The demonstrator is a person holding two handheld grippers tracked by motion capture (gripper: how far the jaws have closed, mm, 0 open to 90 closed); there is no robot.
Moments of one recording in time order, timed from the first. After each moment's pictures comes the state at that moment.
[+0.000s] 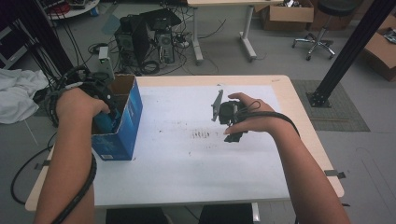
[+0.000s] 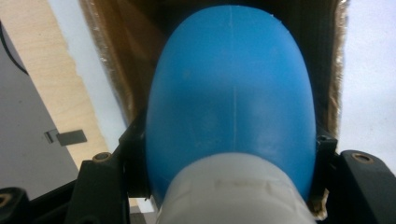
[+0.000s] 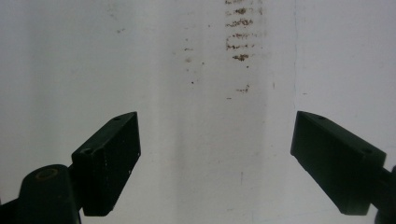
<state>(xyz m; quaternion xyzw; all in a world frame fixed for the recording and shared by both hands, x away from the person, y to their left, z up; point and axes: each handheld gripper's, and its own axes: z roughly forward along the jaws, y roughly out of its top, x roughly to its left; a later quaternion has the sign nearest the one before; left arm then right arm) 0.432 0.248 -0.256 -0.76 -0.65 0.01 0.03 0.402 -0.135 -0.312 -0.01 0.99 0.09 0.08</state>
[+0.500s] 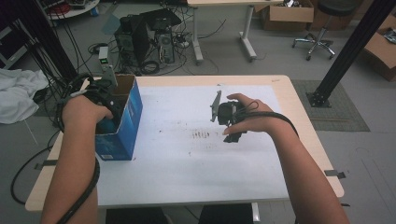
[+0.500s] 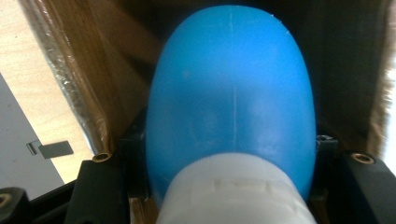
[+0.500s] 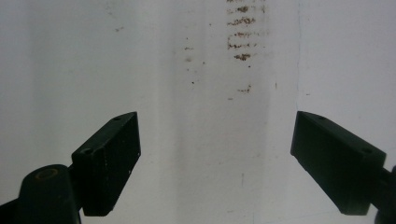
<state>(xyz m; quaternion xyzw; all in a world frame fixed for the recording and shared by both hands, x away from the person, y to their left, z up) 0.435 0.251 -0.282 -0.76 -0.65 0.01 0.02 0.404 -0.132 -0.316 -0.01 0.99 0.08 0.08</state>
